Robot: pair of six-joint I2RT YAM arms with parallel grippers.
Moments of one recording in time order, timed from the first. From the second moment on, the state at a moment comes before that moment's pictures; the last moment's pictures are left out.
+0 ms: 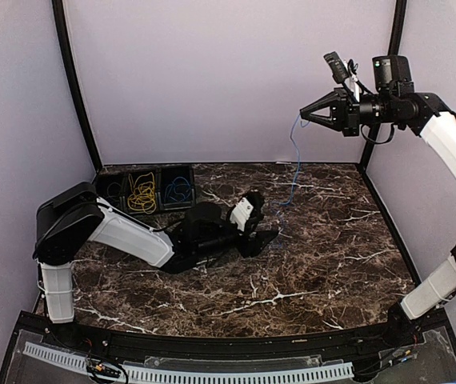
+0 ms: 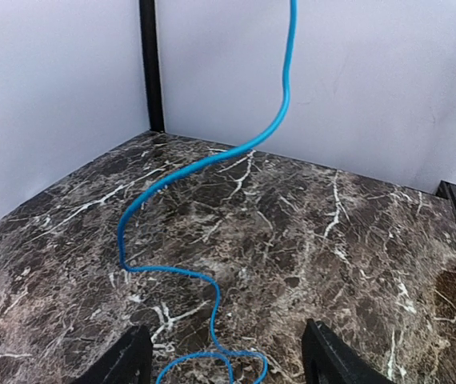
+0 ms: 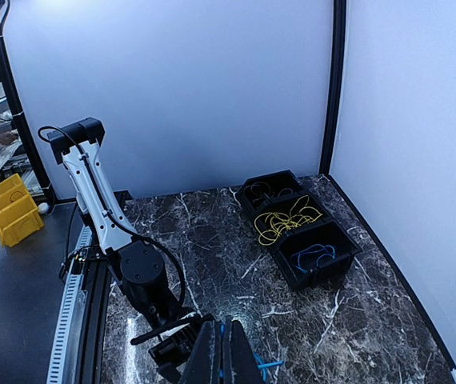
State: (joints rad) left arm -1.03 1.99 1.05 0.79 0.05 0.01; right arm 0.35 1.47 1.79 -0.74 -1.08 -0.35
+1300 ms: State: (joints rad) left arm -0.97 2.18 1.26 0.88 0.38 0.11; right arm 0.35 1.48 1.79 -0.74 -1.06 -0.35
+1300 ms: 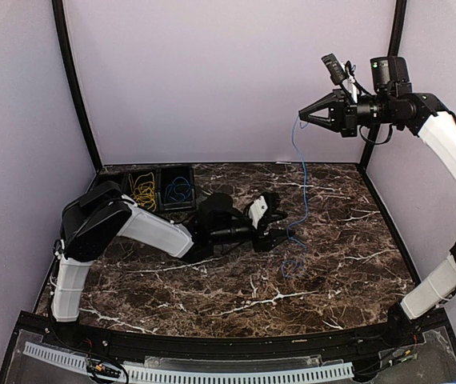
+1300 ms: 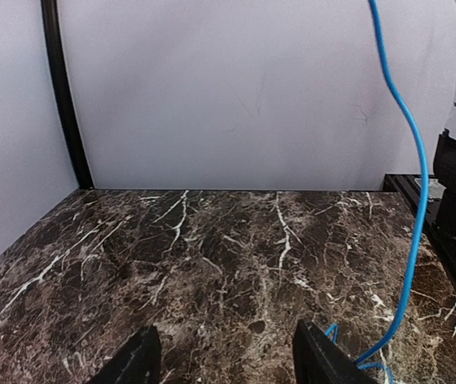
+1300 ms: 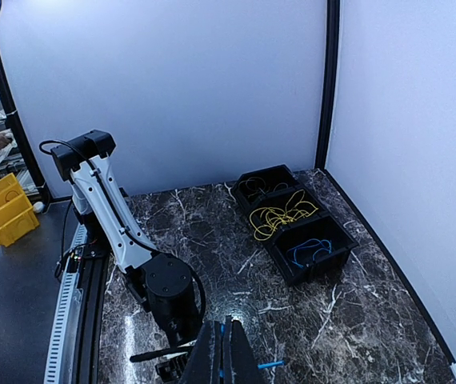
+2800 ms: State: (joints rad) left arm -1.00 2.04 1.21 0.87 -0.04 0.26; right arm 0.40 1.51 1.78 -0.77 -1.03 -0.40
